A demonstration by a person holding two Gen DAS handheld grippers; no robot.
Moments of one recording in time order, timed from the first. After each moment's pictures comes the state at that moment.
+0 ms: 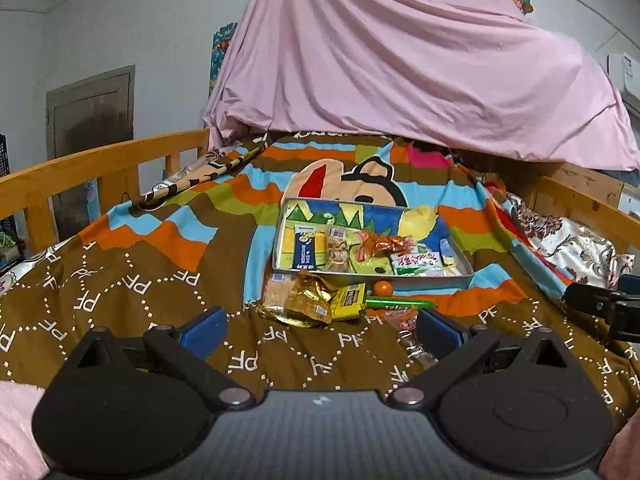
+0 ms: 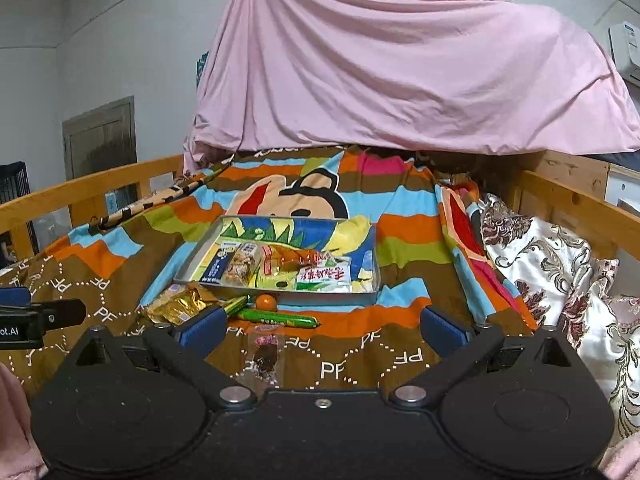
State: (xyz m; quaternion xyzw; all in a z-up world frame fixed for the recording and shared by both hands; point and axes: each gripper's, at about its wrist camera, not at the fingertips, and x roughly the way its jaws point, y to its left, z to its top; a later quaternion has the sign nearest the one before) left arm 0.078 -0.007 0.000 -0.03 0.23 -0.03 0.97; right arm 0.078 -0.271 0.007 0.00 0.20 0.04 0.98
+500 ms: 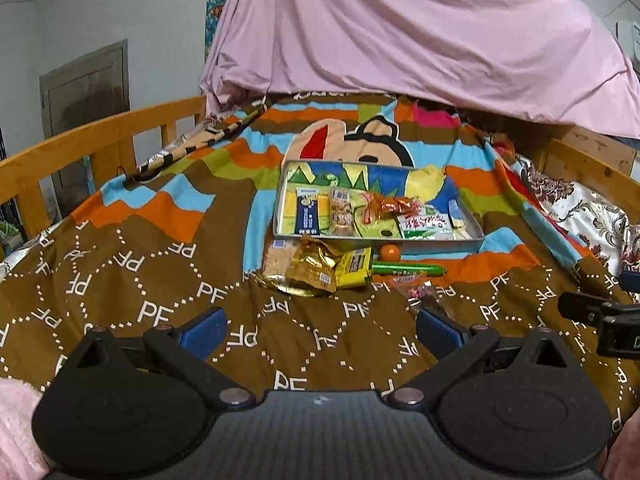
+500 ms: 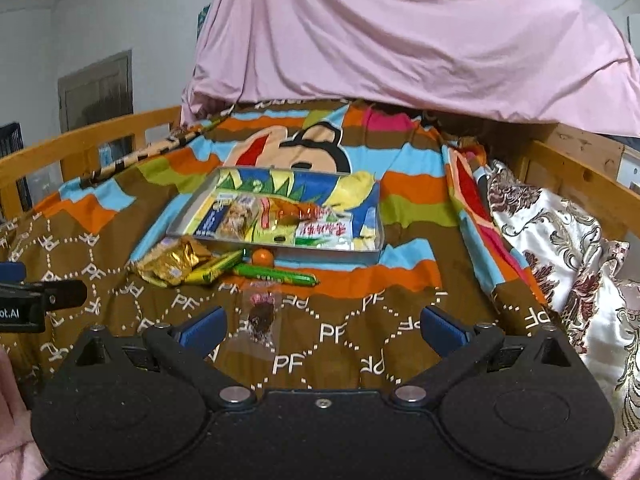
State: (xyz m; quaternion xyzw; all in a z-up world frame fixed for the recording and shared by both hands) left arm 0.101 -0.011 -0.009 -0.01 0.29 -0.03 0.96; right arm 0.102 -0.258 -0.012 -0.03 0.27 0.03 0.96
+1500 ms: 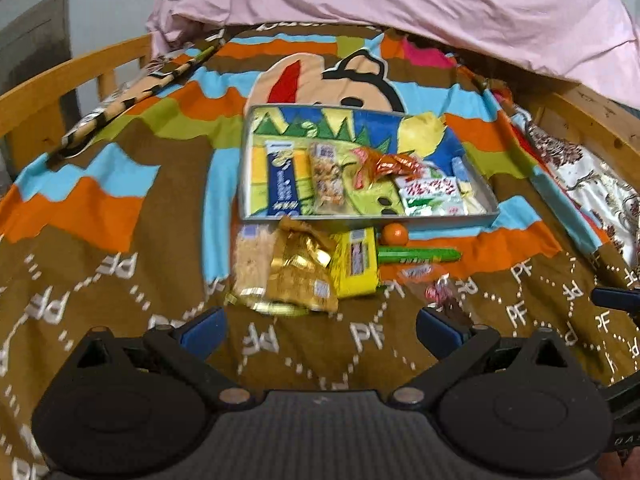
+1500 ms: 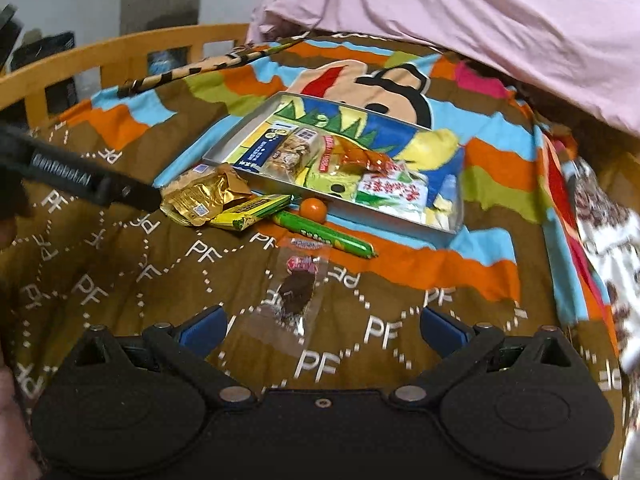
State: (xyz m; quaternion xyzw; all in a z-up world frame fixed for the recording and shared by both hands) left arm 0.230 0.005 -0.032 -0.01 0.38 -0.11 0.92; right arm 0.188 -0.225 -0.047 -0.13 0.35 0.14 0.92
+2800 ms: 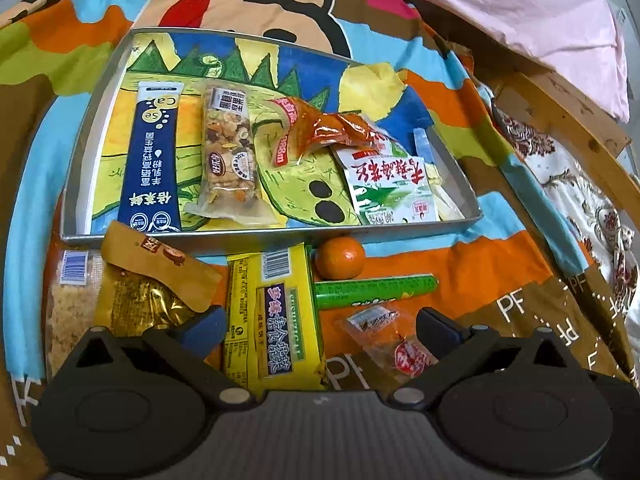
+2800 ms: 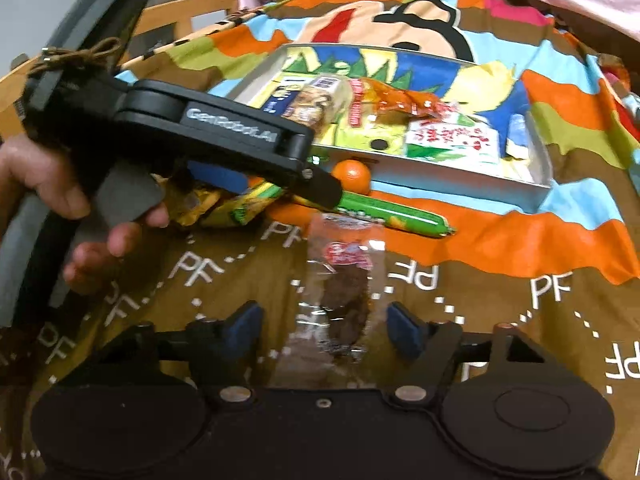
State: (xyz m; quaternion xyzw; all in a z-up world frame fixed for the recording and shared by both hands) left arm 0.362 -0.034 -0.109 -0.07 0.45 -0.25 0.85; right arm 0.262 -0.203 -0.114 -0.03 0.42 0.15 0.90
